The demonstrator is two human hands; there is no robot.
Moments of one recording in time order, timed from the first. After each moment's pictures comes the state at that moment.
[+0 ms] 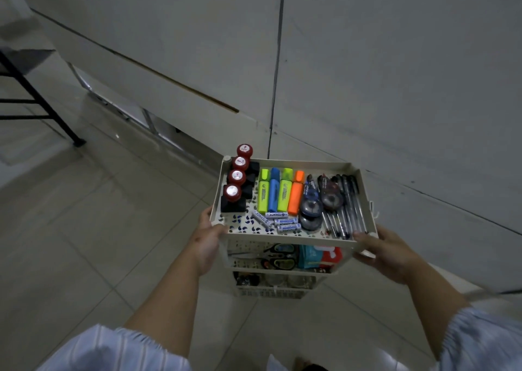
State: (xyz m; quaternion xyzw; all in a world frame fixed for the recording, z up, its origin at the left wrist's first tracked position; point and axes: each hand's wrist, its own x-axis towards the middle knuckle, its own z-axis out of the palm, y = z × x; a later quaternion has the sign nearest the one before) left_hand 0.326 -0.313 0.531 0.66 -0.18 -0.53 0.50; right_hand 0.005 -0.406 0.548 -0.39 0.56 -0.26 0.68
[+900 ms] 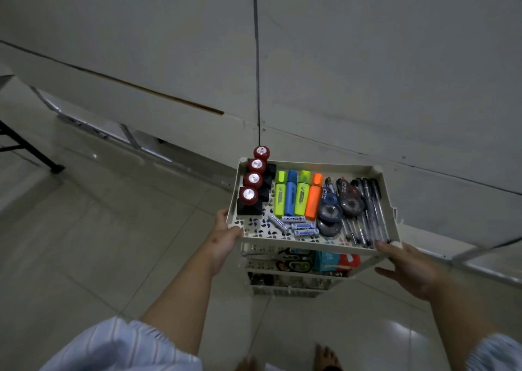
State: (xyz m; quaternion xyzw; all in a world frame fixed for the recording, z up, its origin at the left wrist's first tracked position) left_hand 0.333 -0.319 0.545 0.68 -0.29 -0.57 0.36; right_hand -0.005 -0.340 0.543 -0.33 0.58 -0.30 0.68
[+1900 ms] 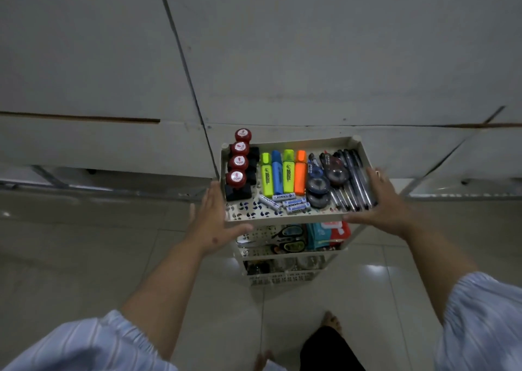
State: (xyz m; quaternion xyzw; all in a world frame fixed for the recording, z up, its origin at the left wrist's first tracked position) left_hand 0.345 -0.358 0.547 0.61 -0.73 -0.29 0.08; right_hand 0.010 -0.324 0.558 -0.58 0.72 -0.20 0.33
